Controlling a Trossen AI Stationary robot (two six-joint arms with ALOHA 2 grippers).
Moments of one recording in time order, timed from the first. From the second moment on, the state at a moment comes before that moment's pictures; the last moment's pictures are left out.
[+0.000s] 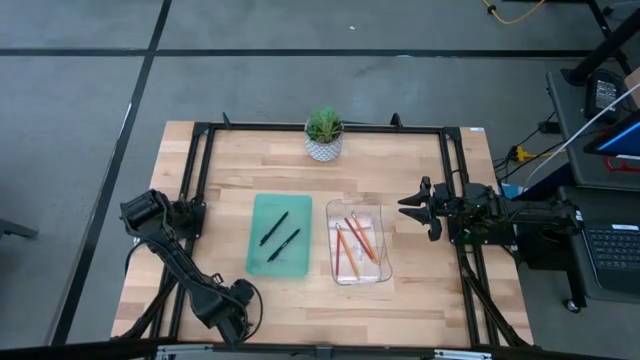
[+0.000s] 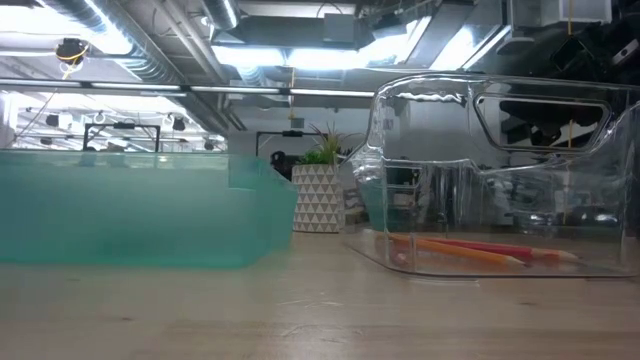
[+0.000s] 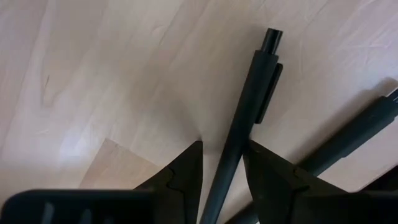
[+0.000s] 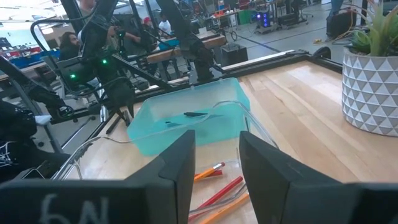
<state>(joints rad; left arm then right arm) -0.92 1.87 1.13 -0.82 0.07 -1.56 -0.05 0.06 0.01 0.02 -0.05 0.26</state>
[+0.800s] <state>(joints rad) -0.92 1.88 1.13 -0.83 0.05 -1.58 -0.05 0.06 0.01 0.02 -0.05 0.26</state>
